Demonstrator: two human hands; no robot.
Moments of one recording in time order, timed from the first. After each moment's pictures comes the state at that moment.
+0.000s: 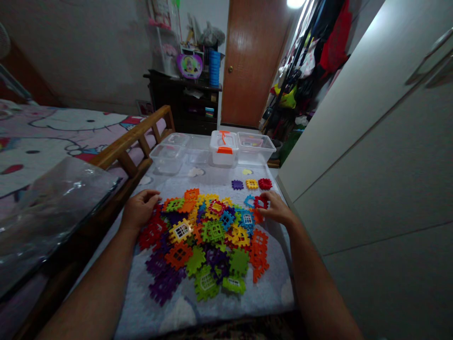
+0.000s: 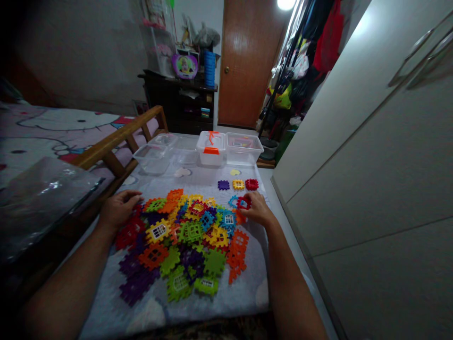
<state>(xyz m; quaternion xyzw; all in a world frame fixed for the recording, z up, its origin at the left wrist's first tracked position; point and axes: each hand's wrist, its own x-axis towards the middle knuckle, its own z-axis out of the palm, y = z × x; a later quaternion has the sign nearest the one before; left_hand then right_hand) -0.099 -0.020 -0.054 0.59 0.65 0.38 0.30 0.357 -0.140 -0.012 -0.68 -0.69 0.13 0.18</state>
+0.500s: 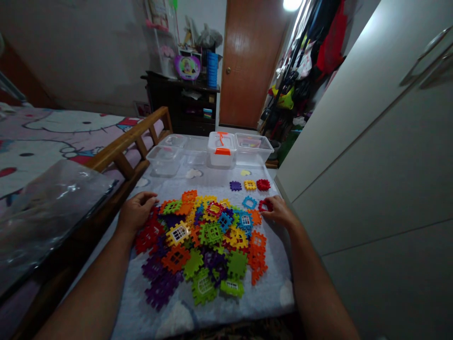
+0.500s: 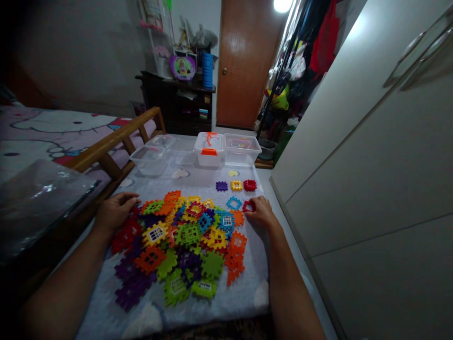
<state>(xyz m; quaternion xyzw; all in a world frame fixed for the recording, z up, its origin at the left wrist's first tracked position) -0.106 -0.014 -0.065 0.60 0.64 0.38 0.30 0.379 -0.148 -0.037 -0.75 -0.64 0.08 0.14</state>
